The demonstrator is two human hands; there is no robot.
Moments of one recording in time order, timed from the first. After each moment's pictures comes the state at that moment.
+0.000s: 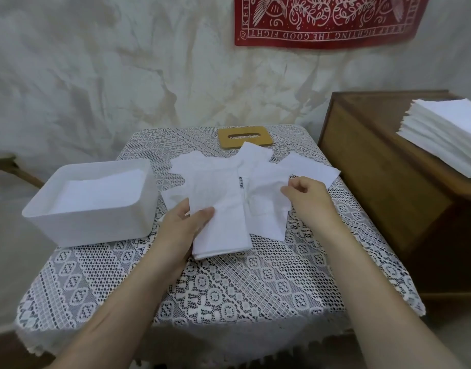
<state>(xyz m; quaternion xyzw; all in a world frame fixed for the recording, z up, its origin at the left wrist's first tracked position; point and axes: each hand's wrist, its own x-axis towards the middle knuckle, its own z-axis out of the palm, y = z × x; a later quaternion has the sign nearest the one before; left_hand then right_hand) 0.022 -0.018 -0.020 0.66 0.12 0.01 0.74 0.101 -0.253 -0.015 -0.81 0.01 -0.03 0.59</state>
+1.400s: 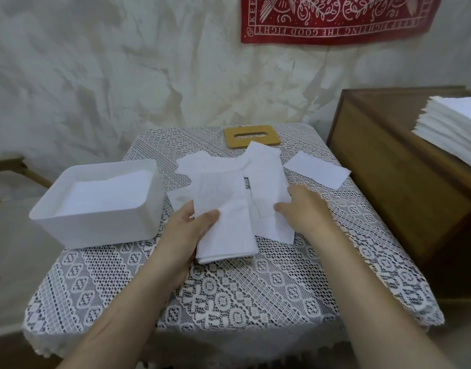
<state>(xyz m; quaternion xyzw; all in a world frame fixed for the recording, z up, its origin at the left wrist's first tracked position) 0.022 -0.012 -0.022 0.65 0.13 0.01 0.75 0.117 -0.230 -0.022 -0.96 0.00 0.03 0.27</state>
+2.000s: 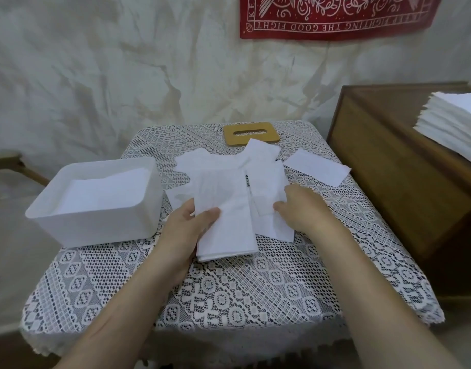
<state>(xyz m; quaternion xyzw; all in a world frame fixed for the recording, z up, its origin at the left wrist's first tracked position) 0.024 -0.013 -0.023 0.66 0.12 0.00 0.74 0.116 -0.229 -0.017 -0.98 -0.05 0.05 0.20</state>
